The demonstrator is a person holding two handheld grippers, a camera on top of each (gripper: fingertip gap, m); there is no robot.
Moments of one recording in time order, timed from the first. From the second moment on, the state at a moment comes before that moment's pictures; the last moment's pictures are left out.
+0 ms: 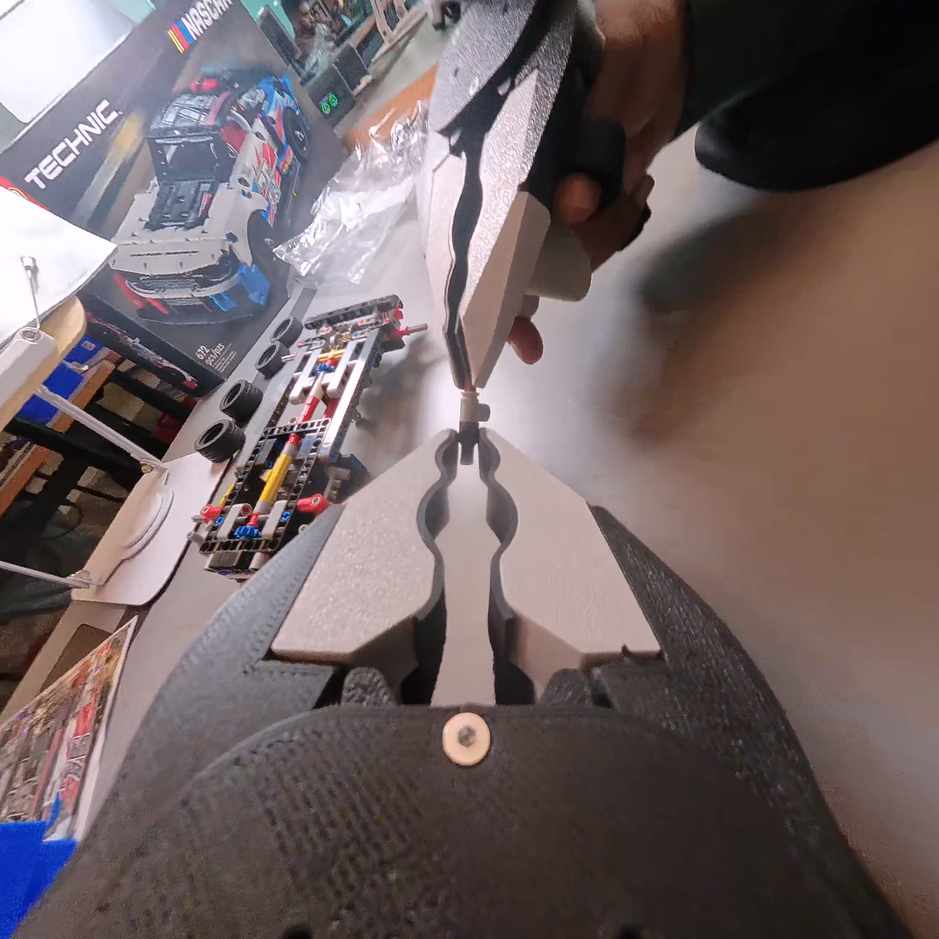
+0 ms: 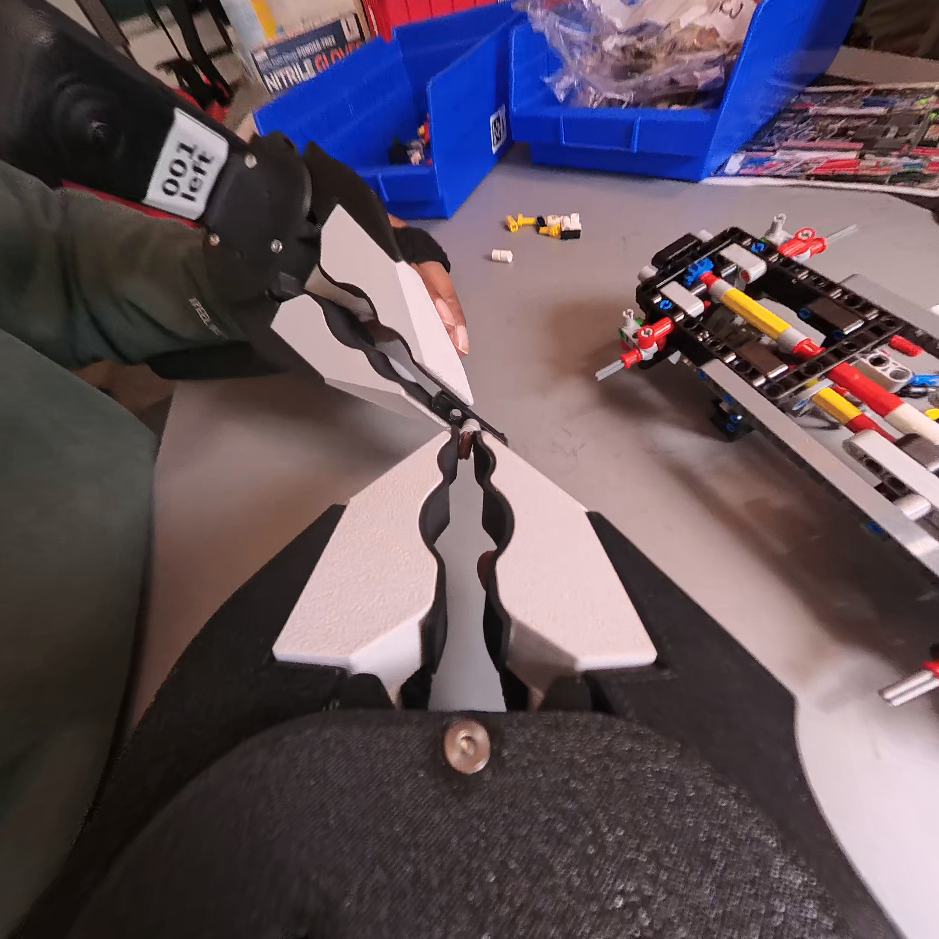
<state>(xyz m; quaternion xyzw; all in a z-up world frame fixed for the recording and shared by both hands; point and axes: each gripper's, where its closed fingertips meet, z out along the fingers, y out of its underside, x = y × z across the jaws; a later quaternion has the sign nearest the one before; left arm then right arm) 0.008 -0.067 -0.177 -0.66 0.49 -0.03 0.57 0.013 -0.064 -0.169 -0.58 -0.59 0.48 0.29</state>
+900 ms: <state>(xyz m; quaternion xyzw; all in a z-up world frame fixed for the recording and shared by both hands) 0.007 -0.070 -0.158 -0.68 0.40 -0.19 0.59 0.011 -0.065 -0.151 -0.51 -0.60 0.50 0.37</state>
